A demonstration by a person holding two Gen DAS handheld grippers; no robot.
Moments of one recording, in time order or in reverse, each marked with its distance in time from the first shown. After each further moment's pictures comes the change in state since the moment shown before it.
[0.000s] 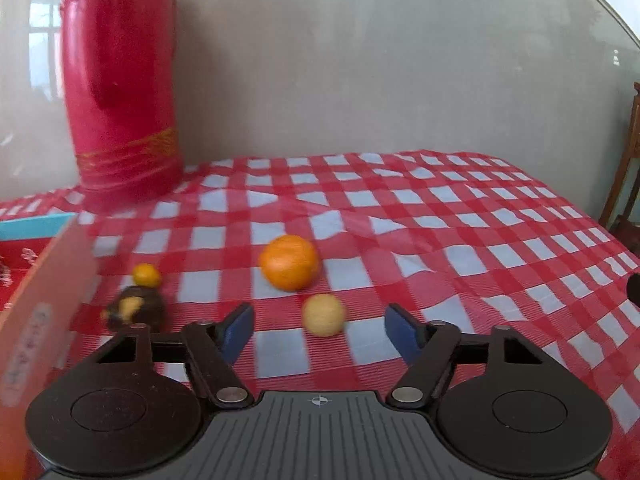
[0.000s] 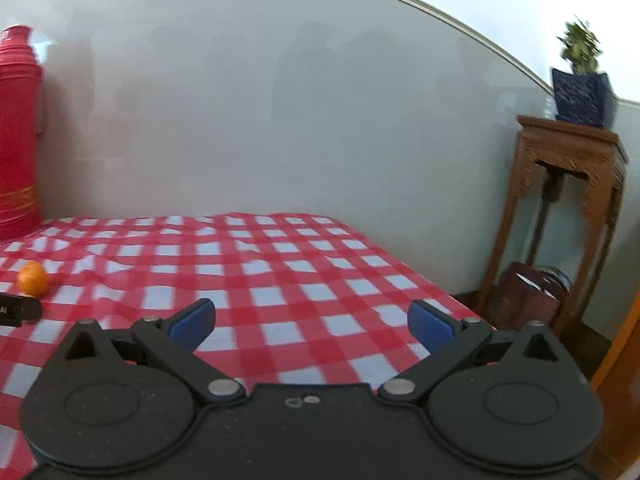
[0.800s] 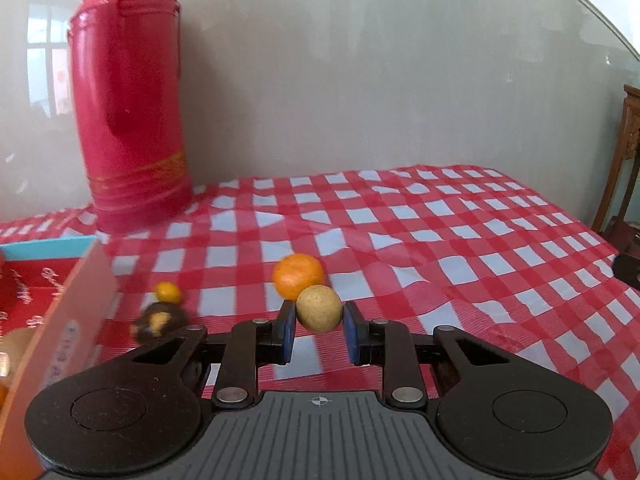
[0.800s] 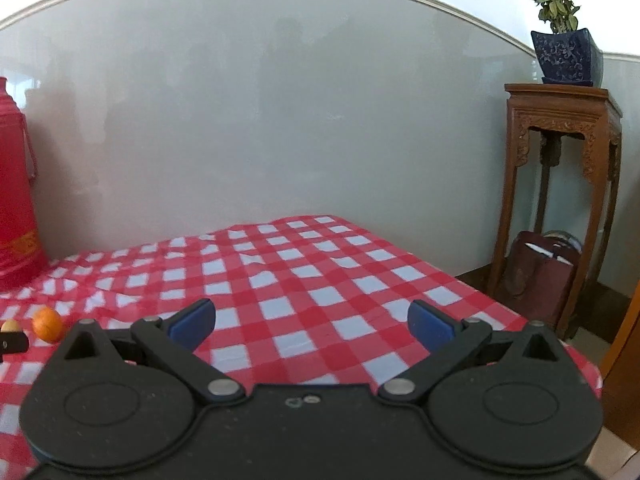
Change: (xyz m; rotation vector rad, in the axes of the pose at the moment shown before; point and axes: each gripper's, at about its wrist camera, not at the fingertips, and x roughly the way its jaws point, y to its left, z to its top) left arm -0.034 0.014 0.004 0.031 -0.053 0.012; right arm -0.005 -0.007 0.010 0.140 0.003 0.052
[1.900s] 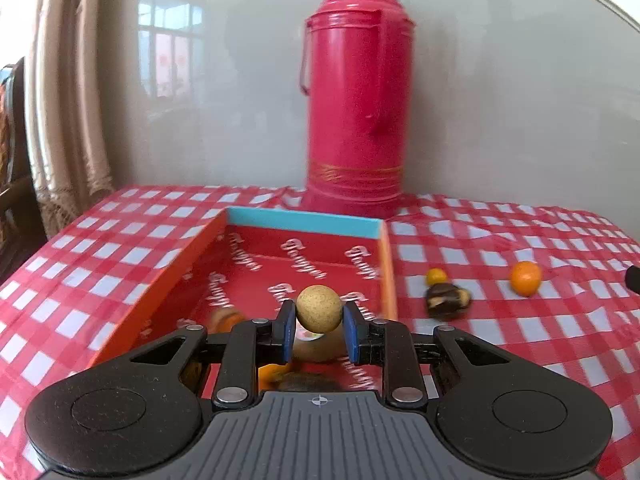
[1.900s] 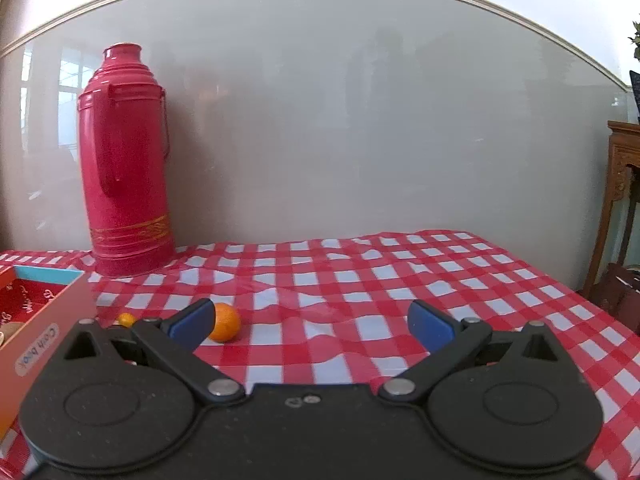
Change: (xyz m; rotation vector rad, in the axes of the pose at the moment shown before) left arm -0.075 0.178 -0.035 -0.174 -0.030 0.262; right arm -0.031 0.140 -0.005 -0.116 -0.009 0.227
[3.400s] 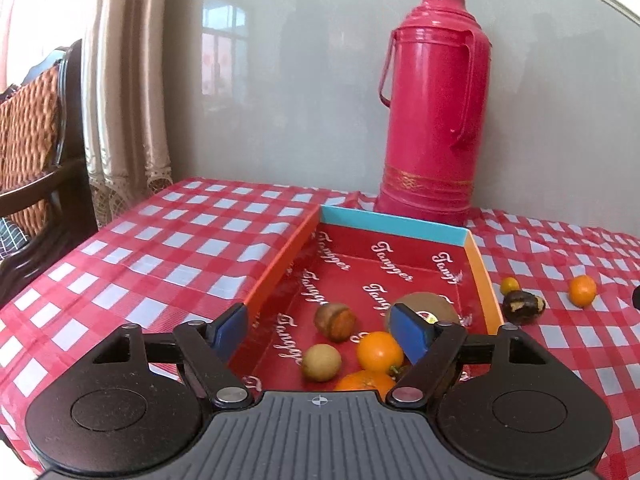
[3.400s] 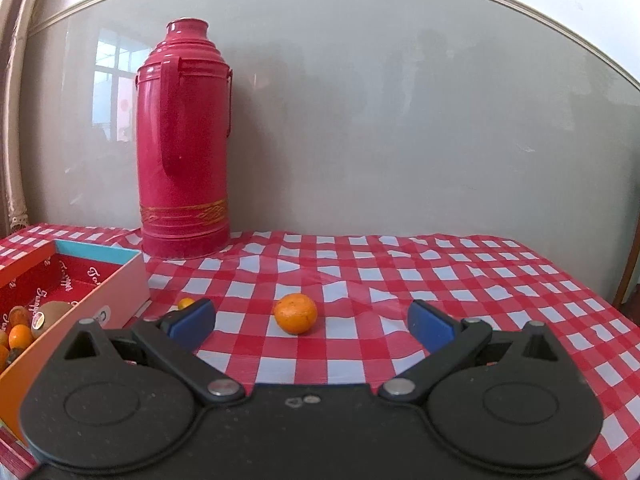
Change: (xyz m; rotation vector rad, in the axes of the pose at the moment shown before) left arm -0.009 0.063 -0.009 -0.072 -0.026 0.100; right arm 0.001 0.050 -0.002 -0.087 0.024 0.091
